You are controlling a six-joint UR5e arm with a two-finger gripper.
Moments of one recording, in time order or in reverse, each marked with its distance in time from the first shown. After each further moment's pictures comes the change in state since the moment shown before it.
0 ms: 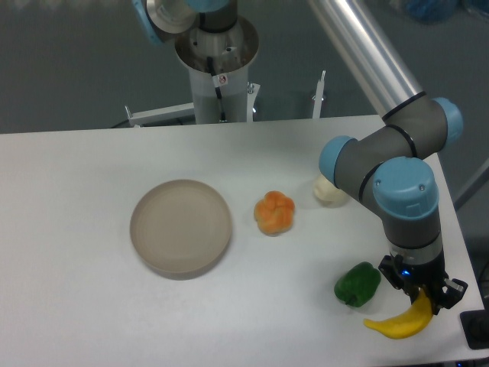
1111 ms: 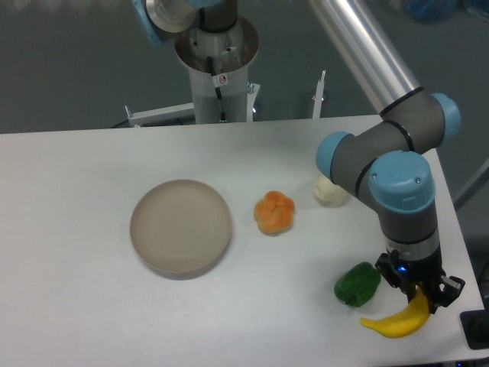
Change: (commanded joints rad) arm -0.011 0.047 -0.047 0.006 -0.014 -0.053
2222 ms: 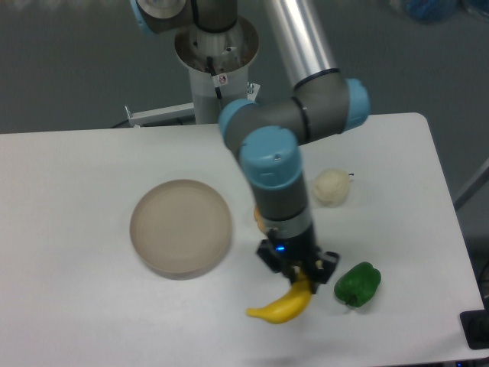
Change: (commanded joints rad) arm -0.294 0.173 -0.246 -0.009 0.002 -0.558
